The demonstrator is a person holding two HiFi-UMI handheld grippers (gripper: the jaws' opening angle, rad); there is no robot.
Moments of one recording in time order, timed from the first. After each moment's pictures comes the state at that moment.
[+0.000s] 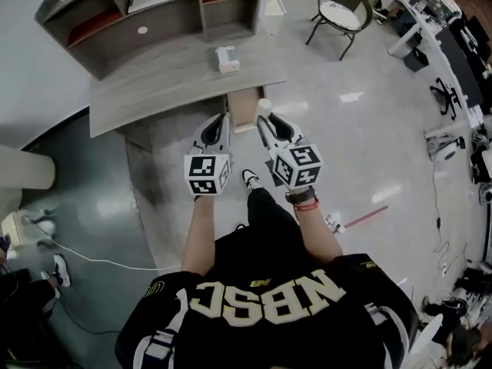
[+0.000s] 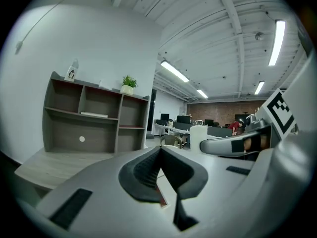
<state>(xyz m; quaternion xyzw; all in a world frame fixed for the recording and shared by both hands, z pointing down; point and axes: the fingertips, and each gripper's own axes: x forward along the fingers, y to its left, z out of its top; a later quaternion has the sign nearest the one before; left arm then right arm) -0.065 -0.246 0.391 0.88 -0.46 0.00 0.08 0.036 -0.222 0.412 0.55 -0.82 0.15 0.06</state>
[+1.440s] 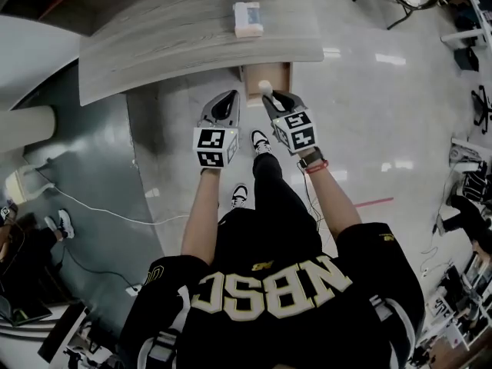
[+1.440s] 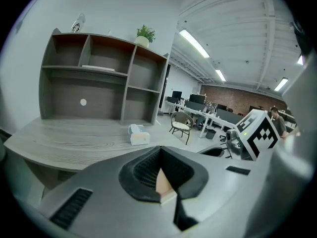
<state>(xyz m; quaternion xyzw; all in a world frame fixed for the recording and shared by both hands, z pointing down) -0.038 -0.361 0.556 0.84 -0.50 0.10 0.20 0.050 -0.351 0.640 0.41 -0.85 0.23 0.26</state>
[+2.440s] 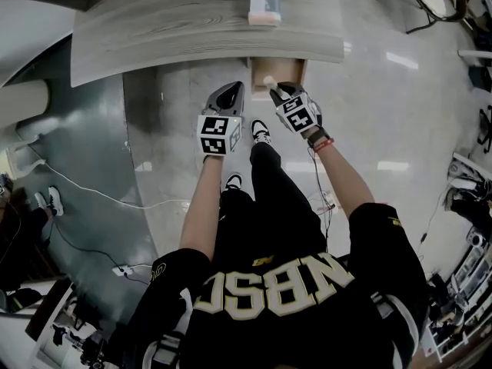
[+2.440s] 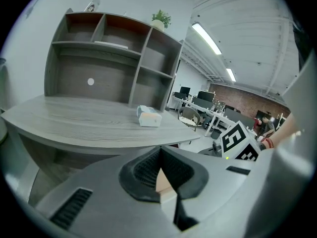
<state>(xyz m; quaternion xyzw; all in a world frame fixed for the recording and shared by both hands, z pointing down) -0.047 -0.384 0.646 0.81 -0.52 0.11 0.25 0.053 -0.371 0.779 0.29 -0.84 0.19 0.42</state>
